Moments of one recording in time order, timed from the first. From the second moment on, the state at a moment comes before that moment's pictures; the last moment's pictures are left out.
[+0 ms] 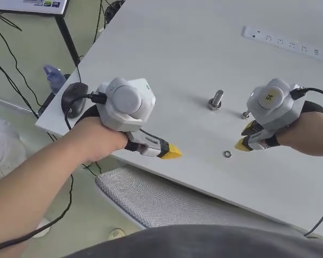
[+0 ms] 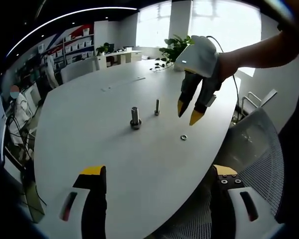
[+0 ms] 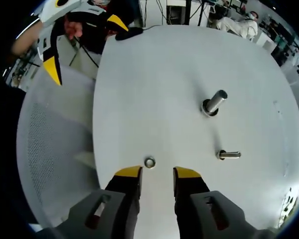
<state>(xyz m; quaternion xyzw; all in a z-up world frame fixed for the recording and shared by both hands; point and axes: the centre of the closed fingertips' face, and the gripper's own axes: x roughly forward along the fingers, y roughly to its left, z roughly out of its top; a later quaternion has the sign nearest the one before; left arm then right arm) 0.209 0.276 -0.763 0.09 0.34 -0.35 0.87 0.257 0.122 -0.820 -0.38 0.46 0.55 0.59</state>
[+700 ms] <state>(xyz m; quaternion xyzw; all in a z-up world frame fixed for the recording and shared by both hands) 0.211 0.280 -0.763 0.09 0.35 -0.35 0.87 0.246 0.128 -0.845 -0.38 0.46 0.54 0.59</state>
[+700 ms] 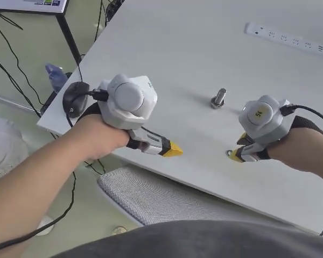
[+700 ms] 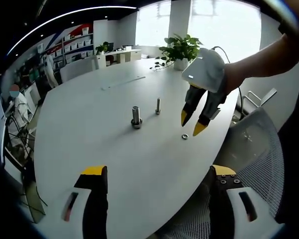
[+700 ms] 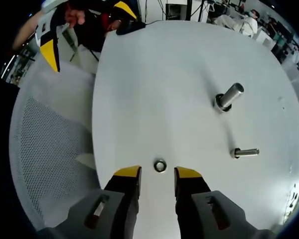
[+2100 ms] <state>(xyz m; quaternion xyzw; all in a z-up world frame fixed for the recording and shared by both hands) 0.210 0.280 -0.769 0.09 0.36 -0.35 0.86 0.243 0.130 -0.870 -0.41 0.46 0.51 0.60</state>
